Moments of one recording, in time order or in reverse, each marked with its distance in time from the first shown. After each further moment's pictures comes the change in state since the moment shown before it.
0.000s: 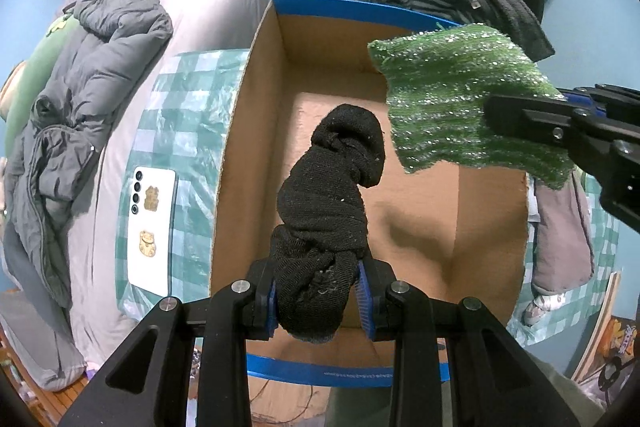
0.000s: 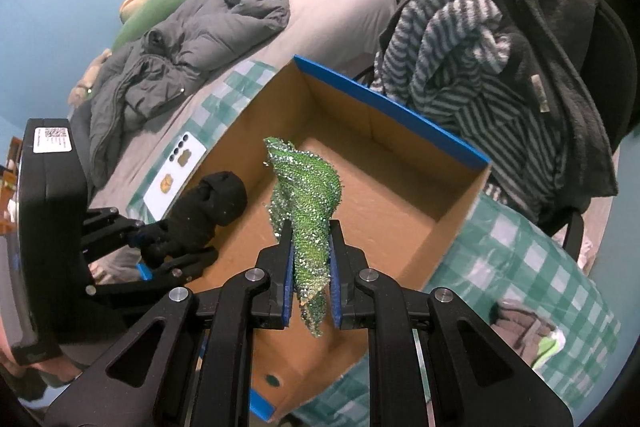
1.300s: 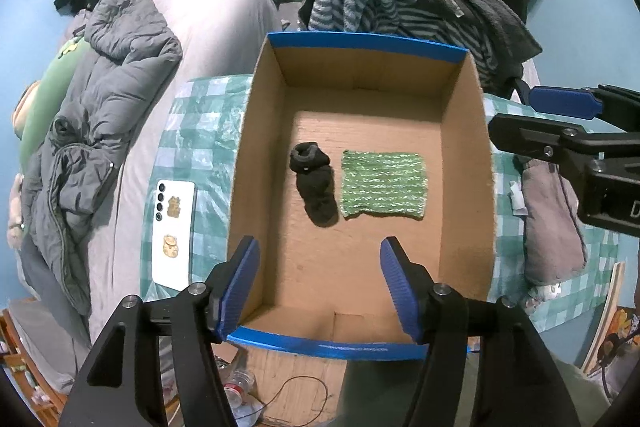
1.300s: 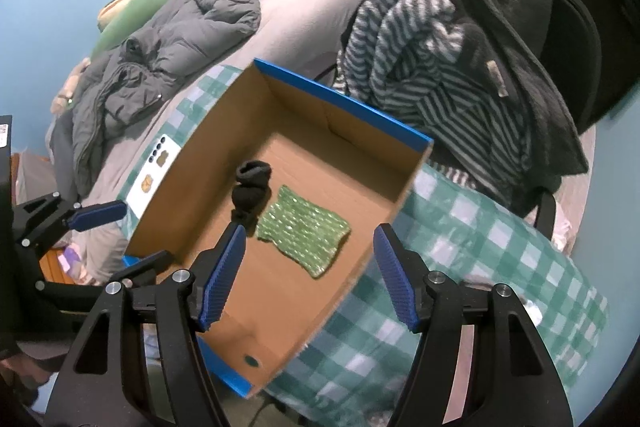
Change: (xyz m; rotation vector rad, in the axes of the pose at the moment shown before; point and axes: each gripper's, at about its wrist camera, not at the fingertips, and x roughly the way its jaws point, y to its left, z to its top) left arm -0.043 -0.021 -0.006 0.046 -0.053 0.062; right arm -0.033 -0.025 -0.017 0.055 -0.003 -0.086
